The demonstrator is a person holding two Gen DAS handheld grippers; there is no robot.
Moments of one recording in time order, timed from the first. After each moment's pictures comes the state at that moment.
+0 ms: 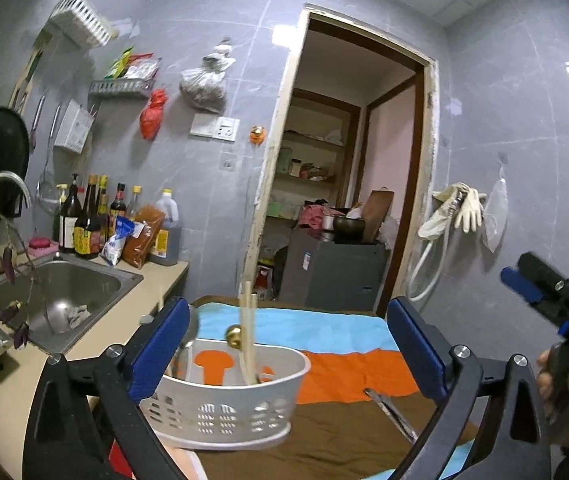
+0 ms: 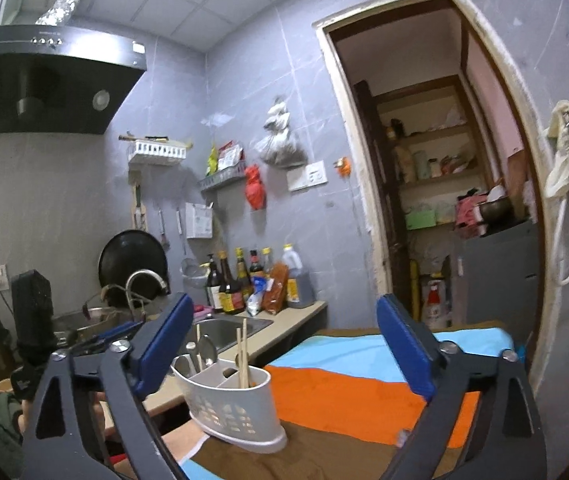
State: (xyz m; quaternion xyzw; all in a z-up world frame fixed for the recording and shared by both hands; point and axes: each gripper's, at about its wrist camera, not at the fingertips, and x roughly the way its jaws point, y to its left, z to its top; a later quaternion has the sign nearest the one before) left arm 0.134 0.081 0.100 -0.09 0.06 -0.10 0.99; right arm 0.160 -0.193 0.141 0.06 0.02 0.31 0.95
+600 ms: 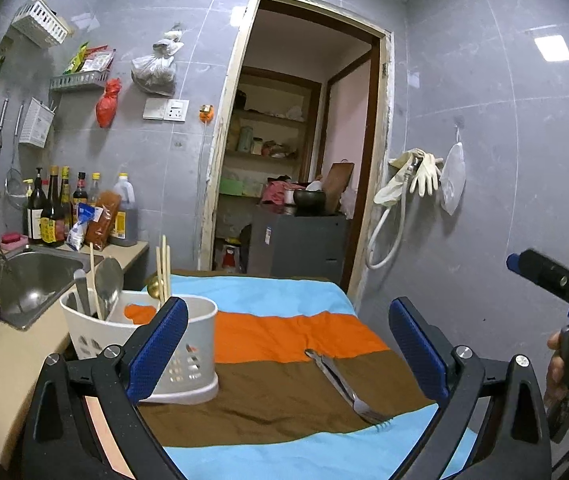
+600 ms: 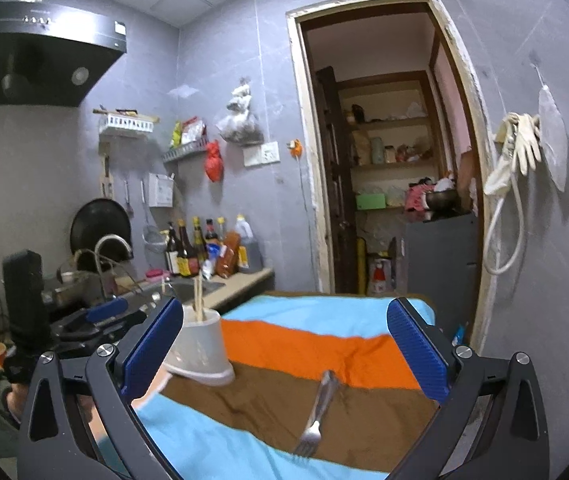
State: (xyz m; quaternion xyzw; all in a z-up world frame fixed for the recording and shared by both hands) left arm 0.107 0.003 0.071 -0.06 0.09 -0.16 0.98; right arm 0.104 -0.250 0.115 0.02 0.08 0.23 0.97
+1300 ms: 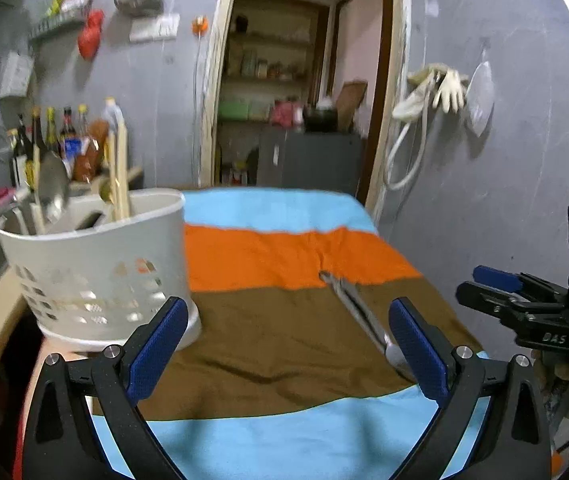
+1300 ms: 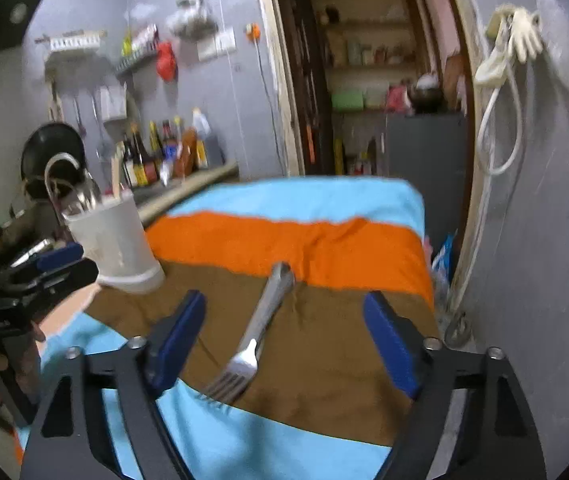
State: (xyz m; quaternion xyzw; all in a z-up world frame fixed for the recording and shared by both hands) left arm 0.194 -0.031 -0.006 -0.03 0.25 -0.15 0.96; right arm 0.215 -0.262 0.004 0.00 0.28 0.20 0.94
